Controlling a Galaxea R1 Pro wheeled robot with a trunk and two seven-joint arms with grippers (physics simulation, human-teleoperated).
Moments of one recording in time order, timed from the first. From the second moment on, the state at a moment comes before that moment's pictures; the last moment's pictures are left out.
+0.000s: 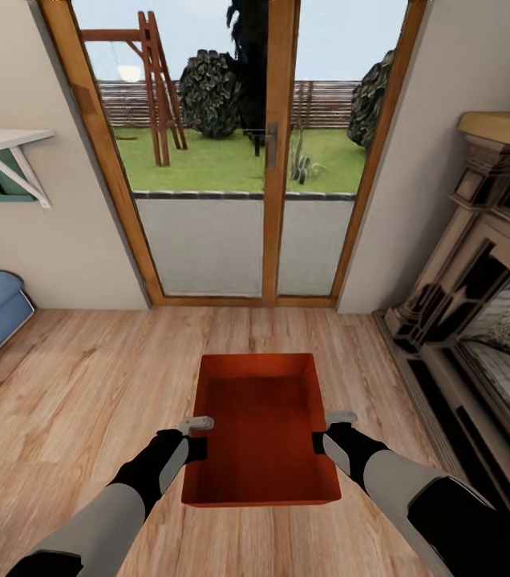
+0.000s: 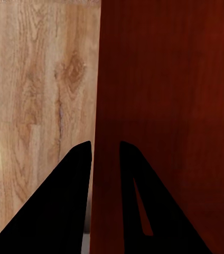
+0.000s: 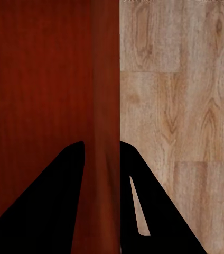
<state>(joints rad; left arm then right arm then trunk) -0.72 -0.11 -0.07 -0.45 0.19 0.51 0.16 -0.92 0.08 0.56 -0.08 -0.56 0.31 -0.24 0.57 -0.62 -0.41</state>
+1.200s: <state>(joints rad) -0.72 -0.11 -0.07 -0.45 0.19 0.51 0.16 -0.92 0.08 0.56 -0.08 -0.56 0.31 -0.24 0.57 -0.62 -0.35</state>
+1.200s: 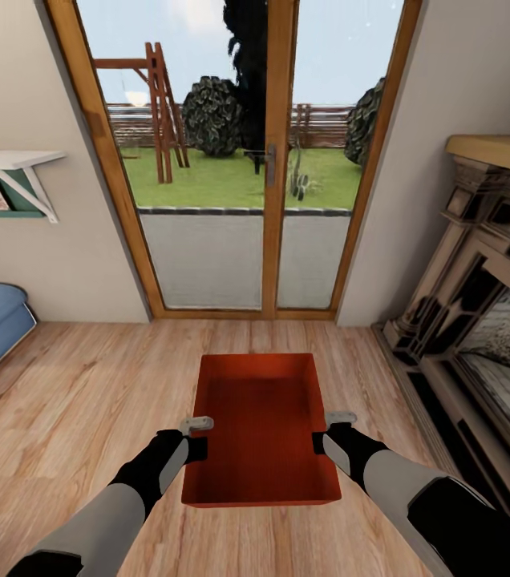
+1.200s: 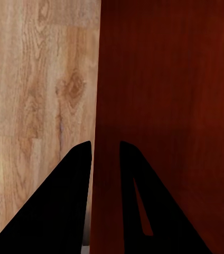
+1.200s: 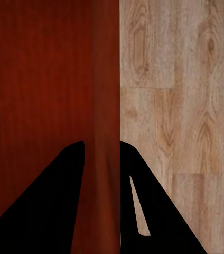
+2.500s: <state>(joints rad) -0.72 -0.11 -0.07 -0.45 0.19 0.51 0.16 -0.92 0.08 0.56 -0.08 -0.56 0.31 -0.24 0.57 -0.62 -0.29</state>
